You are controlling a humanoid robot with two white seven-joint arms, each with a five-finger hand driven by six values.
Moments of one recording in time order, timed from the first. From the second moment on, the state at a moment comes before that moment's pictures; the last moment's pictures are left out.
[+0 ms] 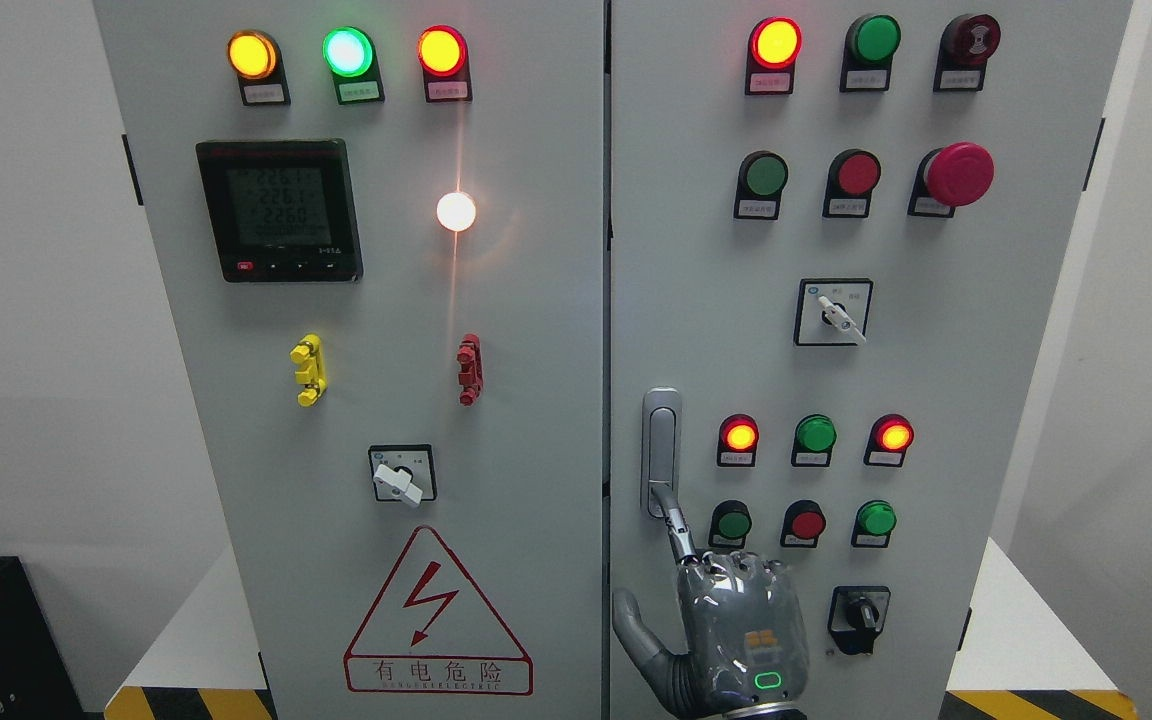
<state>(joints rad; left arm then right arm) 0.00 -0.10 -0.14 -0.05 0.14 -0.06 -0.06 -0.29 0.14 0.30 -1.69 1.46 0.14 -0.19</state>
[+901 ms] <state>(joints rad) 0.00 -0.10 -0.14 -0.05 0.14 -0.06 -0.06 -0.29 0.14 0.30 -1.68 1.46 0.14 -0.19</state>
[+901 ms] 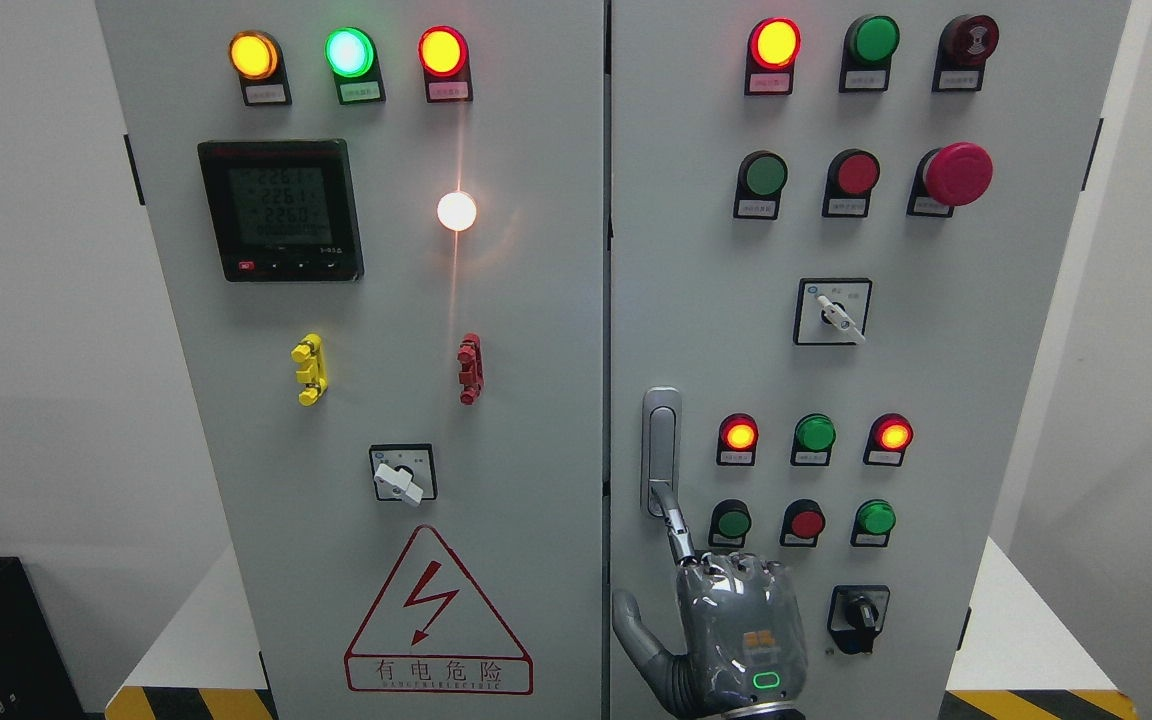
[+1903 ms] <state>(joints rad) 0.00 -0.10 -0.14 -0.05 0.14 -0.06 -0.06 -0.29 0.14 0.31 -1.67 1.46 0.17 -0.19</state>
